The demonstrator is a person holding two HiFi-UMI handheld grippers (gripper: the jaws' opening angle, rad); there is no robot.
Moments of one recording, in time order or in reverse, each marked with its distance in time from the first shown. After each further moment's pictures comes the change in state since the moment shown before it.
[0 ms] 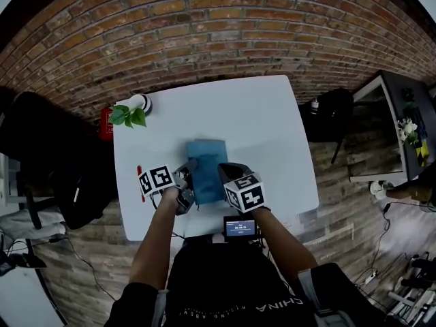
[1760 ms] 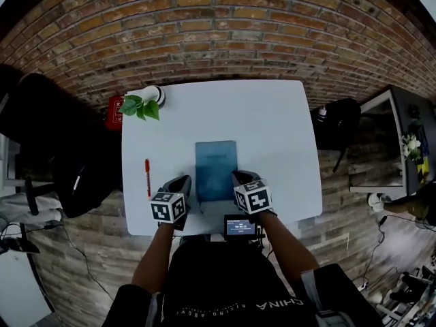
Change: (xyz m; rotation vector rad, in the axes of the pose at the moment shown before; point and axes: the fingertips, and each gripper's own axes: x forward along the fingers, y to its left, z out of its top) left arm -0.065 0.052 -0.026 0.634 -0.022 0.302; right arm 0.024 -0.013 -0.054 -0.005 0.151 -0.052
